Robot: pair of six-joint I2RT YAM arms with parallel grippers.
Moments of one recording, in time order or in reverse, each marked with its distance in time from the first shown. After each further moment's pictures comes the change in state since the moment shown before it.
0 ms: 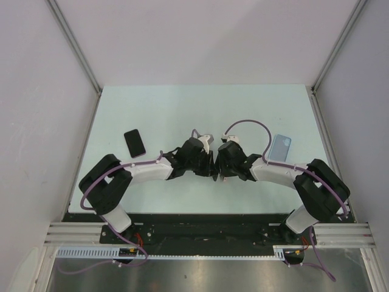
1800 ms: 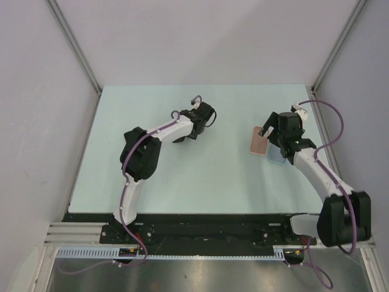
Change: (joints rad) left arm 0.185 0.546 0.890 -0.764 -0.877 0.359; right arm -0.649 -0.212 0.095 -0.075 0.022 0.035
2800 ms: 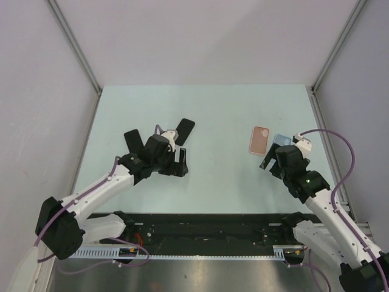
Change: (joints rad) left arm -0.002 -1.019 -0.921 0.181 0.680 -0.165; right arm 0.276 -0.604 -0.214 -0.451 0.211 0.116
